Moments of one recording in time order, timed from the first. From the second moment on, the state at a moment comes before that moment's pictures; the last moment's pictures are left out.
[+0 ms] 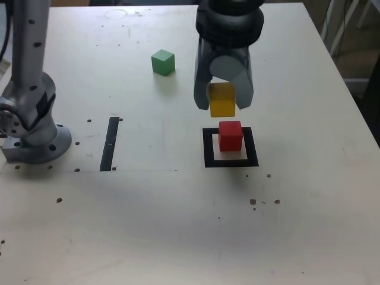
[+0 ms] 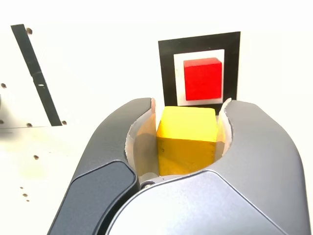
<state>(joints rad) -0.16 1.98 -1.77 1.49 0.15 -0.13</state>
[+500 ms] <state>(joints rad) -0.06 2.08 -1.85 1.56 0.11 -0.10</state>
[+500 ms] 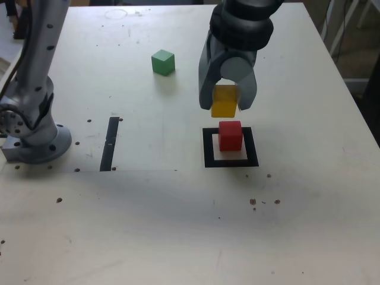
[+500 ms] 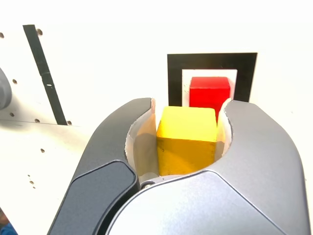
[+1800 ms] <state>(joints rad) -0.01 2.17 -1.89 1.55 0.04 -0.07</state>
